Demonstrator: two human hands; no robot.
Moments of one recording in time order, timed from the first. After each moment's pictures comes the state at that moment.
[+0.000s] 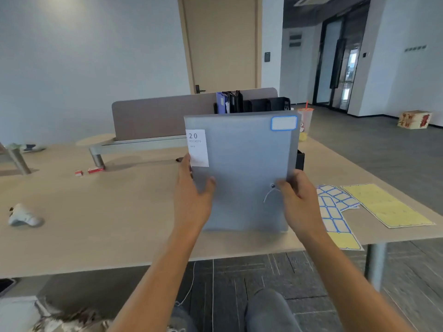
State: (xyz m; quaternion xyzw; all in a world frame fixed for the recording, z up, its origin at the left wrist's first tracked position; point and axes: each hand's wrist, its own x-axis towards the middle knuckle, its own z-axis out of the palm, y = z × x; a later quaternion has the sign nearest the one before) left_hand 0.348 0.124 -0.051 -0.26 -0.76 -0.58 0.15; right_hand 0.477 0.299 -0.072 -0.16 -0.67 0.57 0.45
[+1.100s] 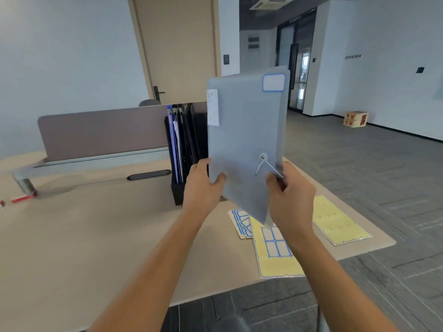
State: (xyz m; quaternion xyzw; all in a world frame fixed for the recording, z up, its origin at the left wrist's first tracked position) left_hand 0.330 0.289 -0.006 -0.34 -0.80 -0.49 0.05; right_hand 0.496 0.381 -0.011 -0.25 -0.72 0.37 0.53
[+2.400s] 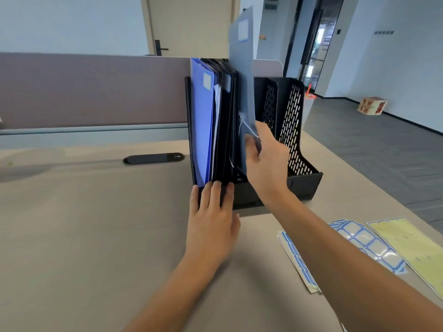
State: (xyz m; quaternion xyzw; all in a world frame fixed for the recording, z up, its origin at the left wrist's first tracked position) left_hand 0.176 0.296 -0.138 -0.43 -0.85 -0.16 0.24; right_hand 0.204 0.444 -0.049 -0.18 -0.81 0.22 0.51
